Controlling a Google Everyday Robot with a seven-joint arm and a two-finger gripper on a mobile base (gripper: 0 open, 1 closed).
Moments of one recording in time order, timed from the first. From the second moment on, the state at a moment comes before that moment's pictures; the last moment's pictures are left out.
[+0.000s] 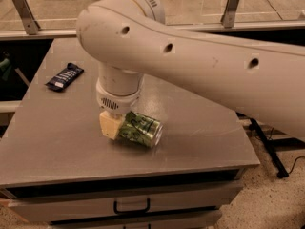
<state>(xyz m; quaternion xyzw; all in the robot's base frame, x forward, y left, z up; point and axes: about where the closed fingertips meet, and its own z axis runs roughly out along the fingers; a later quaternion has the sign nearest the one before) 0.471 0.081 0.840 -0.56 0.82 0.02 0.13</state>
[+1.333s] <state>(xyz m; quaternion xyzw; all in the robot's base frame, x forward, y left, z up) 0.496 0.102 0.988 -0.61 0.67 0.22 0.35</state>
